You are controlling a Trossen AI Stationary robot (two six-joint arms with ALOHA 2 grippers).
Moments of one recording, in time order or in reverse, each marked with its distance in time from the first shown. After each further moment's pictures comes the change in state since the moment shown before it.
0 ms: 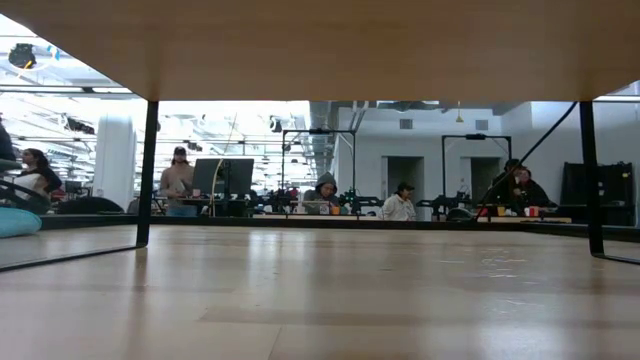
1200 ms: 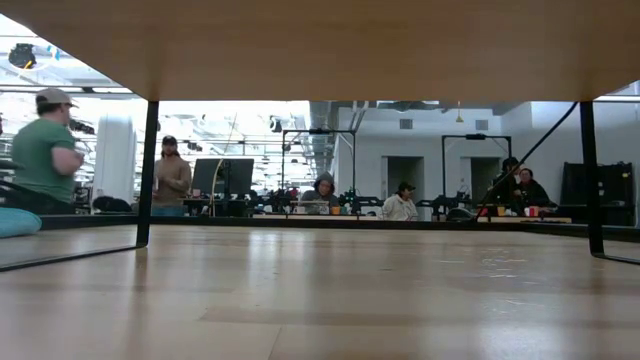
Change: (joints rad) left arm 0.000 0.008 -0.001 0.009 -0.018 -0.013; right arm -0.002 -0.006 -0.002 -0.006 -0.048 -0.068
